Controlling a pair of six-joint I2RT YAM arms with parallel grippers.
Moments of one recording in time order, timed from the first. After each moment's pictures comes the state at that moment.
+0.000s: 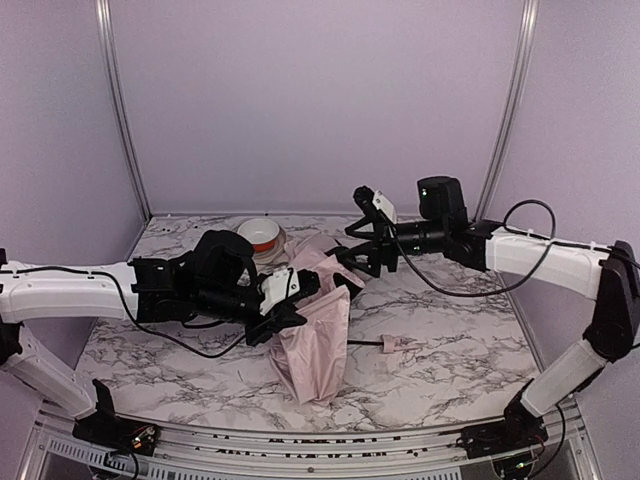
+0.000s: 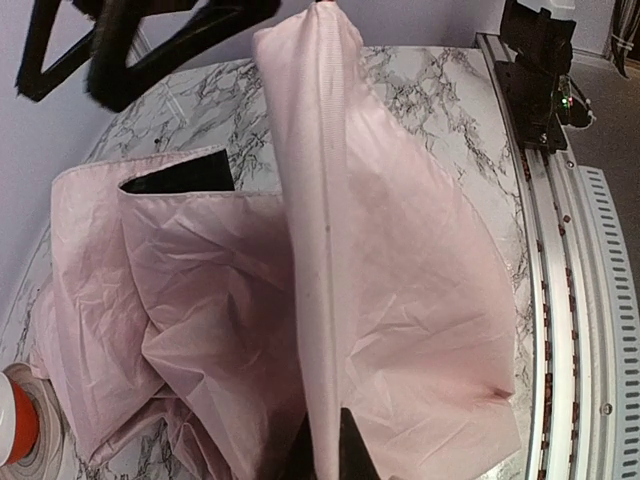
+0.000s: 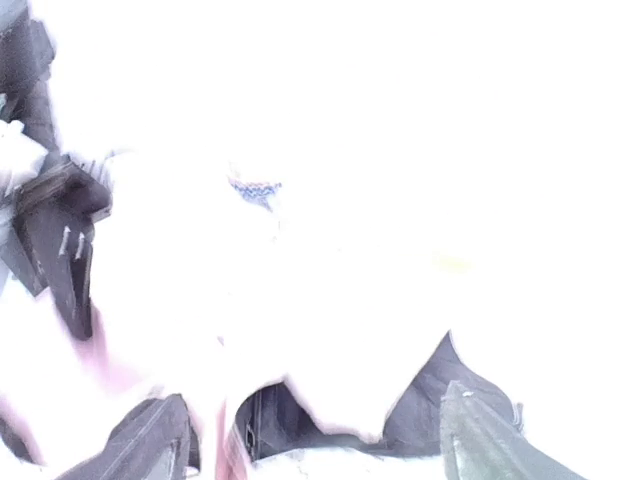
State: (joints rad) left arm -1.04 1.39 0.98 -0.20 0.18 0.33; right arm 0.60 1.44 1.07 -0.03 -0.65 -0.31
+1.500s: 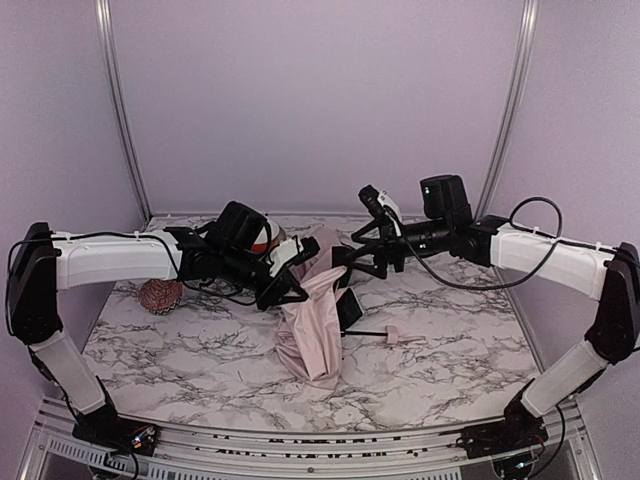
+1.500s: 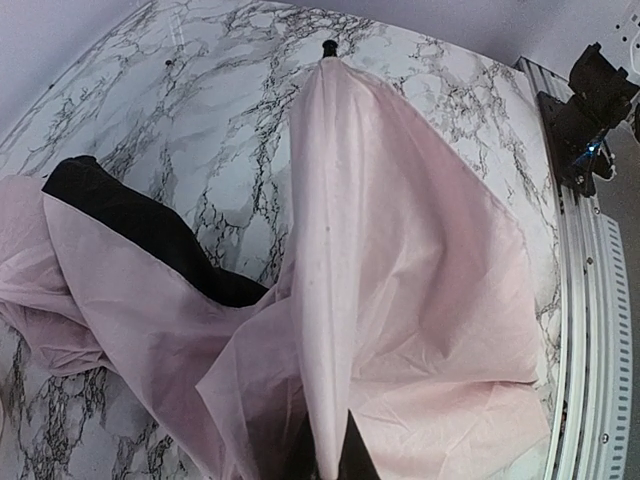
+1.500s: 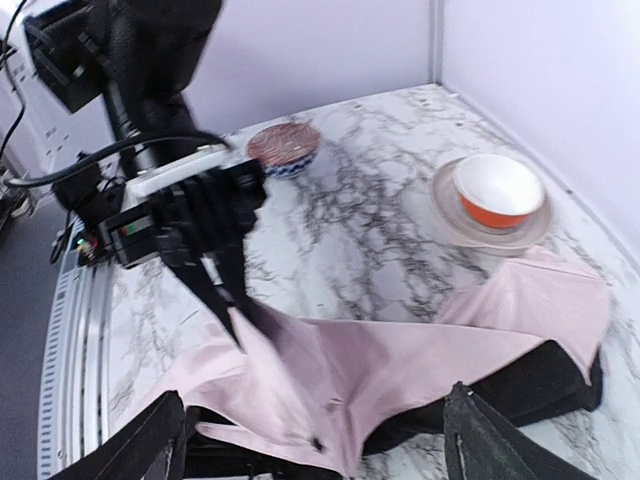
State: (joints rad) left arm -0.80 1.68 1.21 -0.28 0.44 0.25; right arm 0.56 1.49 1.14 -0.15 -0.70 -0.19
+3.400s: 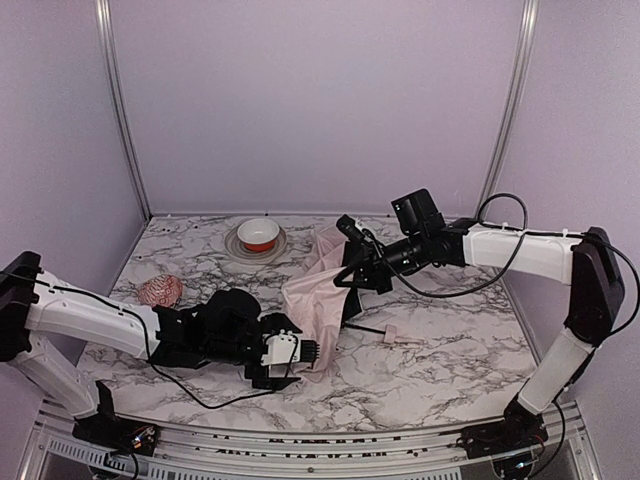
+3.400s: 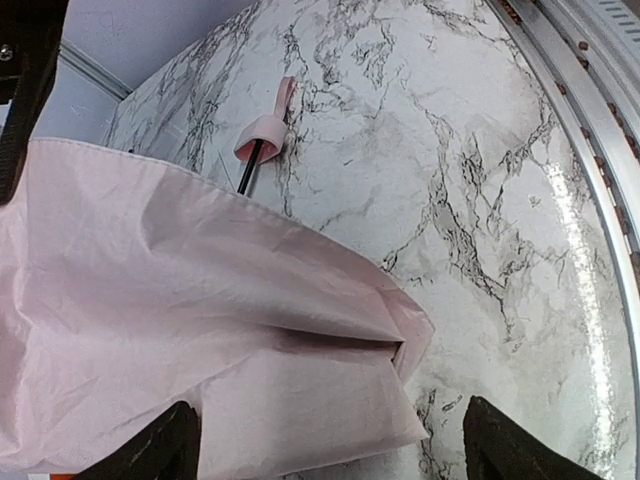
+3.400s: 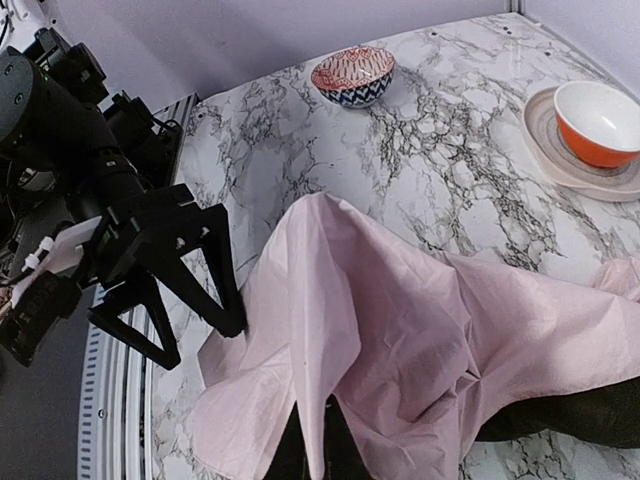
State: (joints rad) left arm -1.13 1.46 0.71 0.11 0.04 0.64; right arm 0.61 1.65 1.21 -0.30 -0.85 -0.26
